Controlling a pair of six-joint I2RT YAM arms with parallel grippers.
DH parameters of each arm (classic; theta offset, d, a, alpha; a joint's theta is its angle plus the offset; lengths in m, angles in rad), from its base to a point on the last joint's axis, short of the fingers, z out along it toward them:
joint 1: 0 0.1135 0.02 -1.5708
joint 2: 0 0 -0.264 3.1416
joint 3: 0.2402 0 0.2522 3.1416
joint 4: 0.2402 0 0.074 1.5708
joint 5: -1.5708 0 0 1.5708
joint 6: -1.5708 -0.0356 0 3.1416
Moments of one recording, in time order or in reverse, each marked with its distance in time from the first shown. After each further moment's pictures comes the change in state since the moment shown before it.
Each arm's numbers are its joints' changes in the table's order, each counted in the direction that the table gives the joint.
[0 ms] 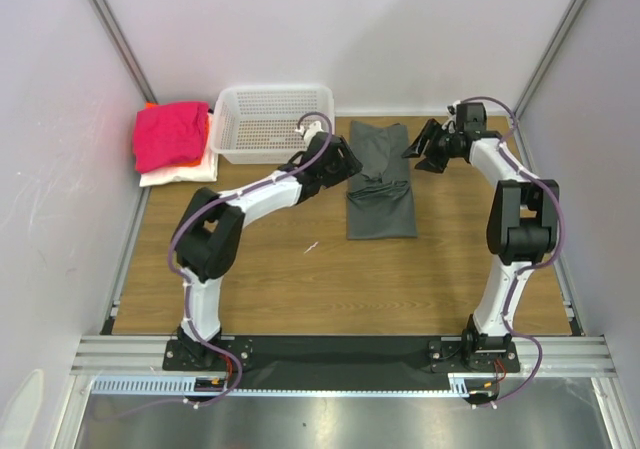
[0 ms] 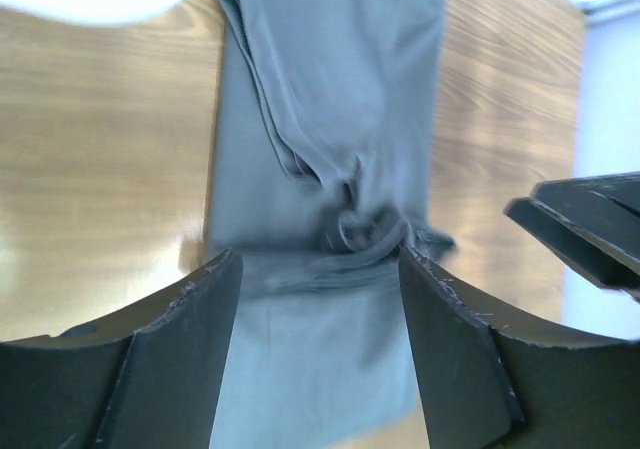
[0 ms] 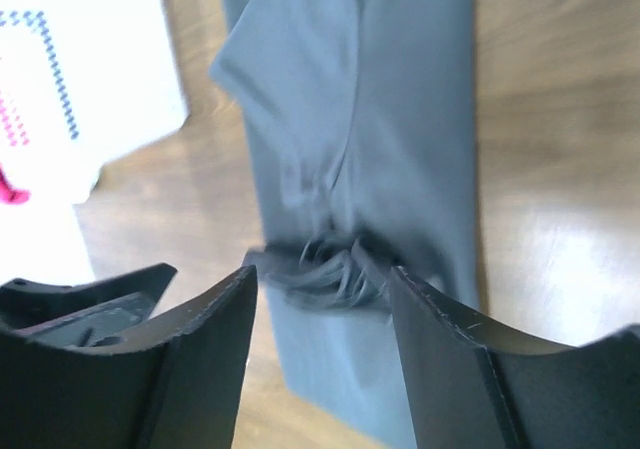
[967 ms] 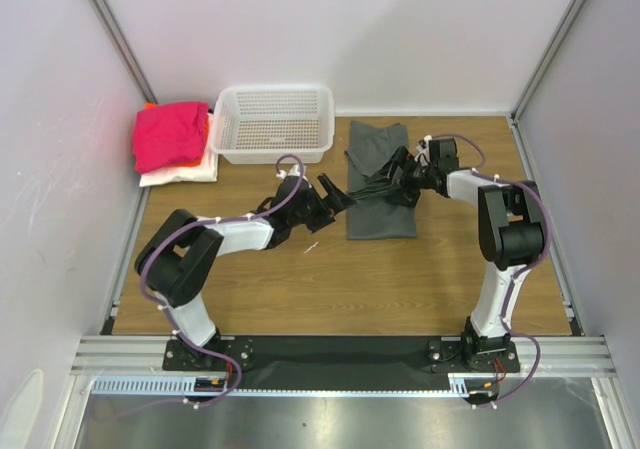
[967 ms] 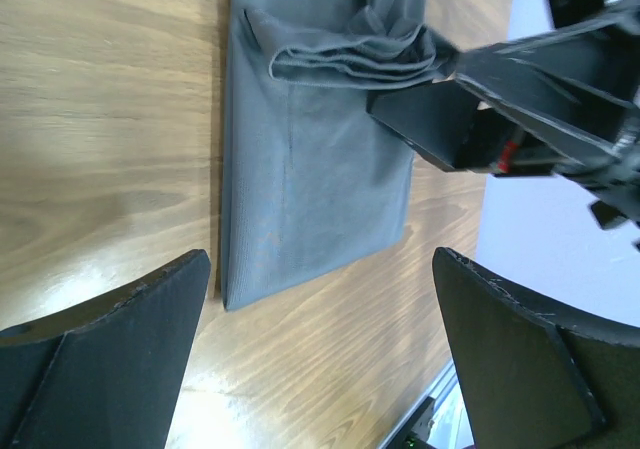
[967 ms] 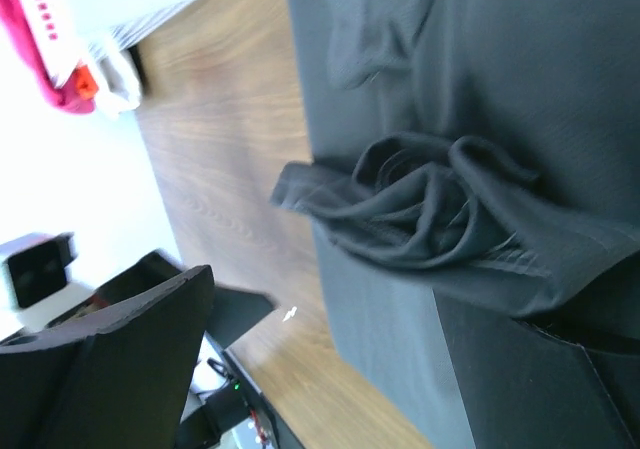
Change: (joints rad) left arm 0.013 -0.273 -0.615 -0.420 -0.291 0.178; right arm 0.119 -0.054 -0.393 -0.399 0.187 -0.232
